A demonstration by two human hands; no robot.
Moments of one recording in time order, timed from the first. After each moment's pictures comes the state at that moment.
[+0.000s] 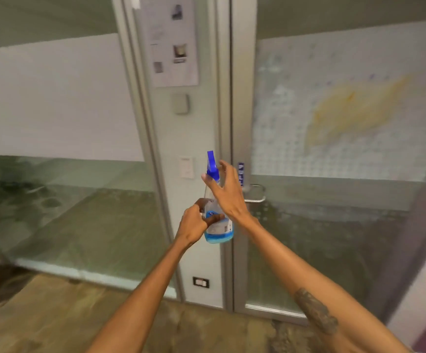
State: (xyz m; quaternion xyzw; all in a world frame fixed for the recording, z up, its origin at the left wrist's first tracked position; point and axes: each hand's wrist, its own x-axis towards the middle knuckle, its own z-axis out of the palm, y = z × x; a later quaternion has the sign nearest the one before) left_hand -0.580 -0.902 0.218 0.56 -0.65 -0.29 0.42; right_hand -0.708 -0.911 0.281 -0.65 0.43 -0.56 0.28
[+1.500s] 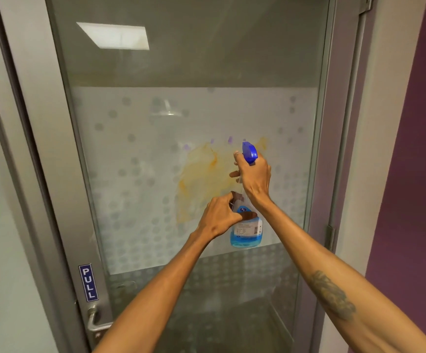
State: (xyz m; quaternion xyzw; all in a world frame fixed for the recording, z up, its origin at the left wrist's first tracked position) left_hand -1.067 -1.188 0.346 0.30 -0.85 -0.22 0.37; right_hand -1.163 -1.141 0.424 -0.44 0.55 -0.71 0.00
